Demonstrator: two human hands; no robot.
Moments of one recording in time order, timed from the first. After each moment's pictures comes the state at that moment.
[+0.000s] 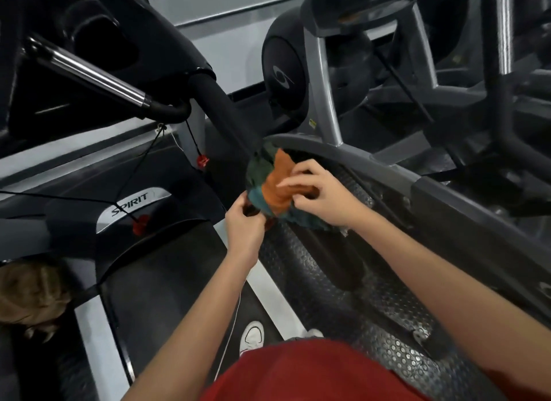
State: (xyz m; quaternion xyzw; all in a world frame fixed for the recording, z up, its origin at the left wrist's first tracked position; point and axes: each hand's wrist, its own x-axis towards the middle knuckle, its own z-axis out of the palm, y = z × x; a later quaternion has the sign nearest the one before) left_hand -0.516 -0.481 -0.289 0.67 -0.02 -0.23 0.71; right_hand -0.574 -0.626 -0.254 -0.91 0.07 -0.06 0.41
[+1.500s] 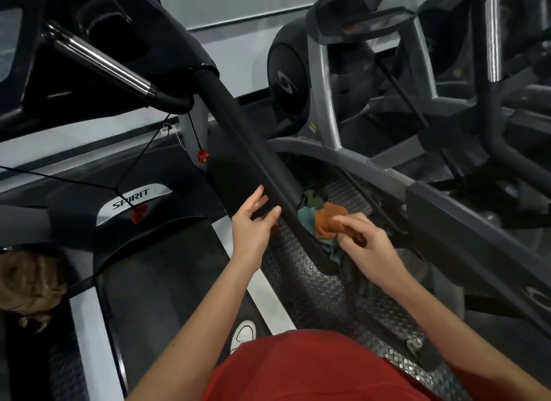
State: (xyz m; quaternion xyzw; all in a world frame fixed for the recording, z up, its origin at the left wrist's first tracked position) left_hand -0.554 -0.478 -0.289 0.66 -0.01 -0.25 0.71; right_hand -0.690 -0.615 -0.270 -0.82 0.20 -0.13 0.52
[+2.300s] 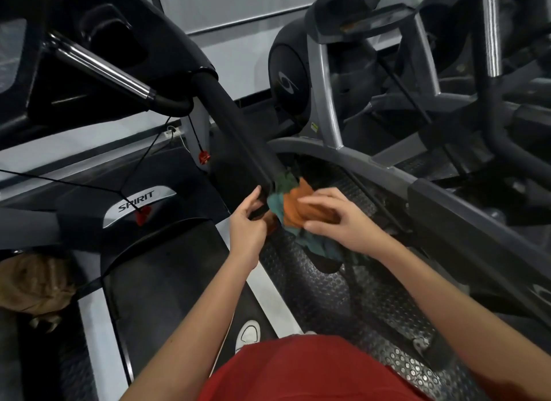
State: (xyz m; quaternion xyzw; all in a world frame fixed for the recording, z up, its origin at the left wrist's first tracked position) left_hand -0.554 -0.480 -0.283 0.67 0.00 -0.25 0.70; right_hand -0.651 -0.629 -0.260 -0.86 0.09 -0.04 0.51
